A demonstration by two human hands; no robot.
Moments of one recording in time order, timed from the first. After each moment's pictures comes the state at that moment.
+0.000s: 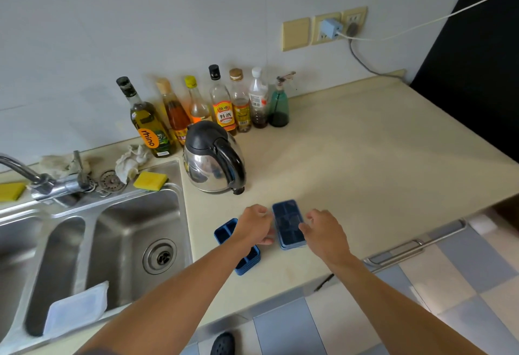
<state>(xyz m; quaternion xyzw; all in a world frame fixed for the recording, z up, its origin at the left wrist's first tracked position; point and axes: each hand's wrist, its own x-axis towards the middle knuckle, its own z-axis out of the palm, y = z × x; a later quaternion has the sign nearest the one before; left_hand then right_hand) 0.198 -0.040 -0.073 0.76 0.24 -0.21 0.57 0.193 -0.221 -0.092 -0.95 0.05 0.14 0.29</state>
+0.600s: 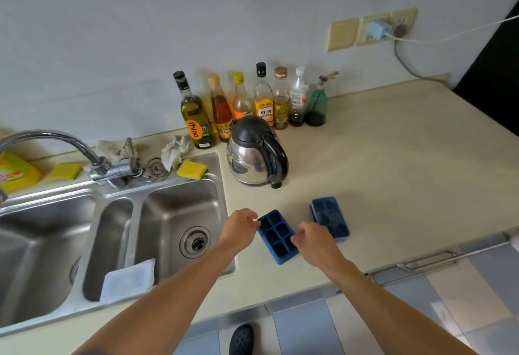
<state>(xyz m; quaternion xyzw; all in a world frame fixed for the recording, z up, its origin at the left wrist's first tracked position) 0.153 0.080 -0.085 0.87 0.22 -0.16 0.42 0.158 -0.121 -0.086 -0.92 -0.02 0.24 0.30</state>
